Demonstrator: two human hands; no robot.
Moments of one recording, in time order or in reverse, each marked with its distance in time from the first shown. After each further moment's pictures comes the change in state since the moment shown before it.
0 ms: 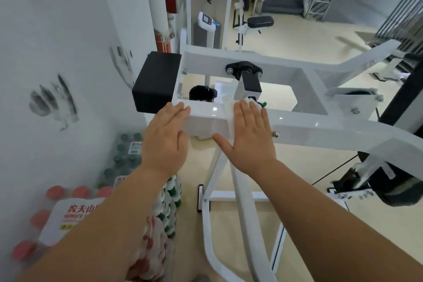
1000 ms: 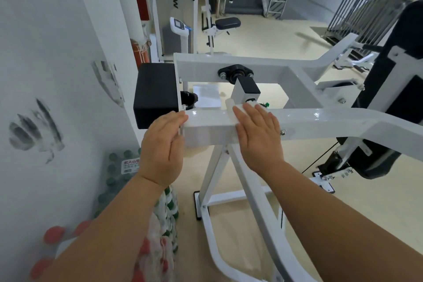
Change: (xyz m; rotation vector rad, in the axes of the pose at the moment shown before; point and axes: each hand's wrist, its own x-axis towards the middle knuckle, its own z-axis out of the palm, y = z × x) left_hand 0.024 -0.042 -0.022 -0.316 -0.011 0.192; right_hand 0.007 -0.019 0.008 0.120 0.162 0.195
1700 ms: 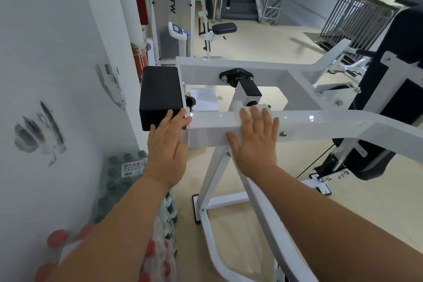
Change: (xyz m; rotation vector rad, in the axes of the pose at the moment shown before) left_hand -0.010 -0.015 0.003 -0.019 -0.118 -0.112; right_hand -0.005 -0.020 0.022 -0.148 0.054 0.103
